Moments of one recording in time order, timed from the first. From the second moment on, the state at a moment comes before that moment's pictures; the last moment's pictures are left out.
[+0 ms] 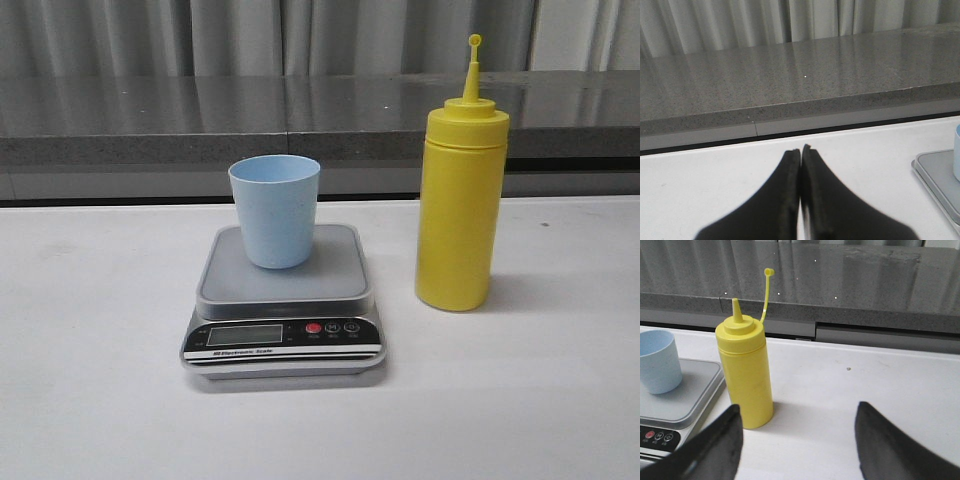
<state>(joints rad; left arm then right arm) -0.06 0.29 -0.35 0.08 0.24 -0.04 0.22 0.38 -0.26 -0.09 0.14 0.16</state>
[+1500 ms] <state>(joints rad) -0.06 0.29 -0.35 0.08 0.24 -0.04 0.17 0.15 -0.22 -0.18 0.28 0.16</state>
